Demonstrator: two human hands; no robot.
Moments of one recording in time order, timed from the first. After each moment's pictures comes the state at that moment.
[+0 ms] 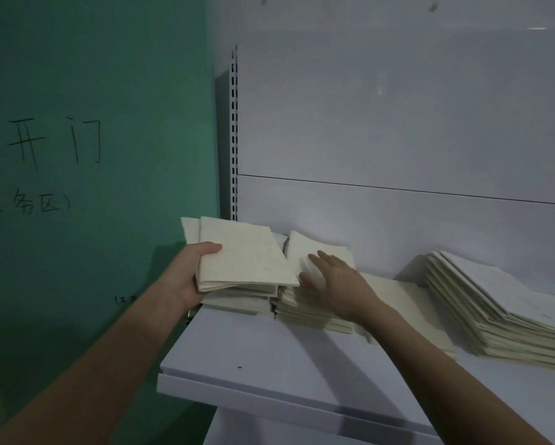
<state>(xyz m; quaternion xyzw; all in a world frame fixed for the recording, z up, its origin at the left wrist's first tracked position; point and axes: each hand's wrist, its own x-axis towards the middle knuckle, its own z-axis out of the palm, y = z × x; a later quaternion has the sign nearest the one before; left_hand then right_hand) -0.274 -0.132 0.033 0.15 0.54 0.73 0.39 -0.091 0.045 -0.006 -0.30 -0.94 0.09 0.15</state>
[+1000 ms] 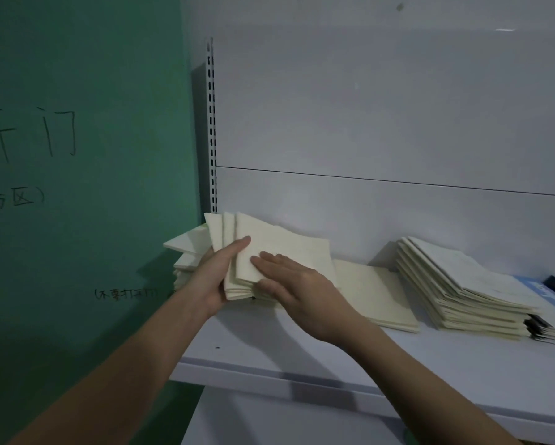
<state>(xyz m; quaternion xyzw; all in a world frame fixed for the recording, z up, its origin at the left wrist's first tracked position) -0.214 -0.098 0.009 0.20 0.51 0.72 0.42 -0.050 -0.028 0.003 -0.12 -0.95 0.15 0.24</state>
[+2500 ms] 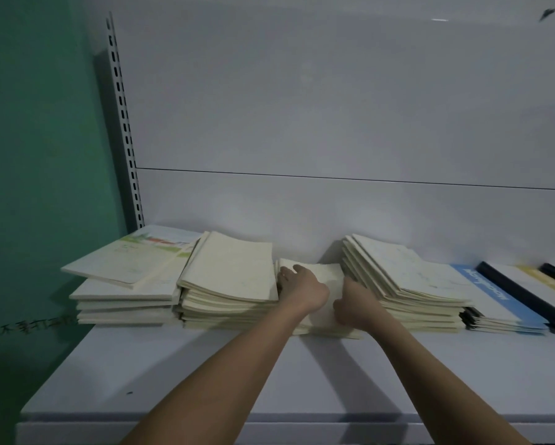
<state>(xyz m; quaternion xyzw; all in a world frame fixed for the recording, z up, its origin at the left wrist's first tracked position) -0.059 0.081 -0.016 0.46 0.82 0.26 0.23 0.042 0.144 -0.051 -0.53 -0.80 0.23 0.12</state>
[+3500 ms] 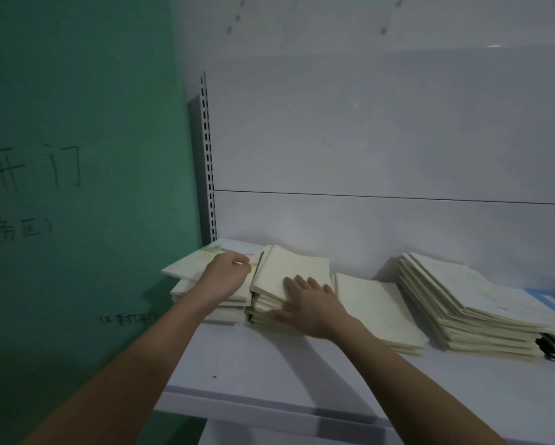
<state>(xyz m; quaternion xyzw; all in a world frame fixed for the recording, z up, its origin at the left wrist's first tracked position) -0.218 -0.075 0.038 0.37 0.80 0.45 0.14 -0.083 0.051 -0.027 -0.29 -0.95 0.04 0.09</state>
